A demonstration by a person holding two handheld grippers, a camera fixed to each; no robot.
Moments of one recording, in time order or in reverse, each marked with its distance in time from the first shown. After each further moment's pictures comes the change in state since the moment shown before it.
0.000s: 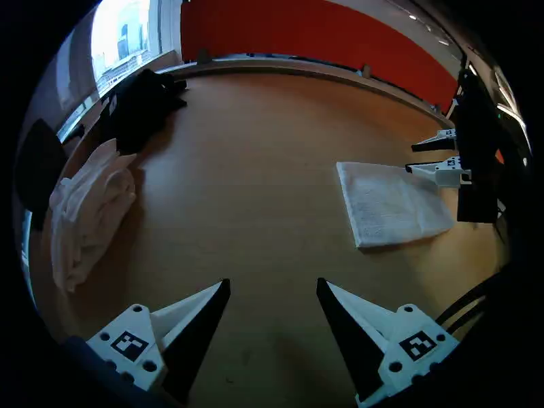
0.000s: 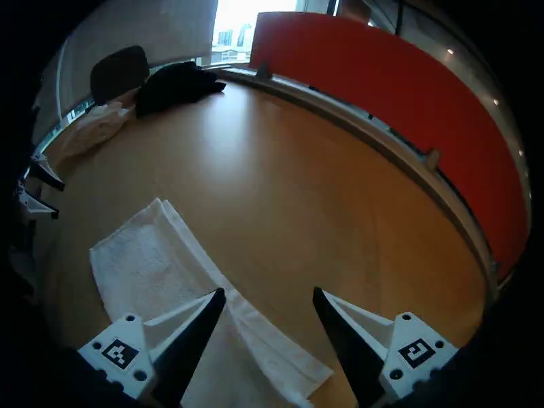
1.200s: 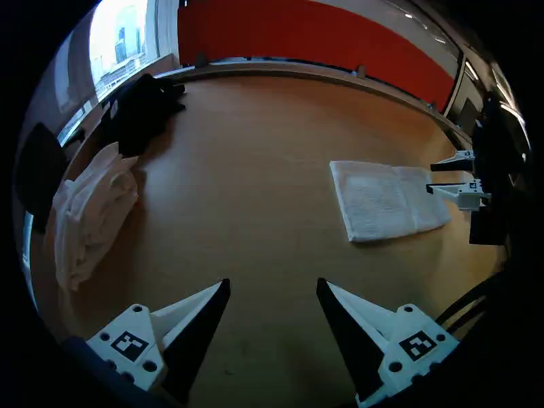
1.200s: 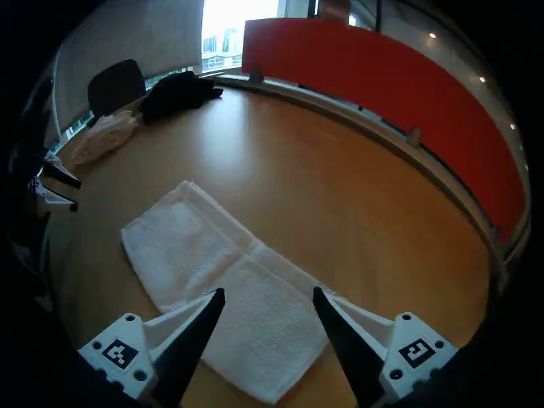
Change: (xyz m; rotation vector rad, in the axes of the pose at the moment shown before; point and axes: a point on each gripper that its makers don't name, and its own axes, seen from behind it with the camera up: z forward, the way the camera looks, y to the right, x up) left arm -0.004 0.006 -0.010 -0.002 0.010 0.019; right arm -0.052 -0.033 -0.060 0.003 0.014 0.103
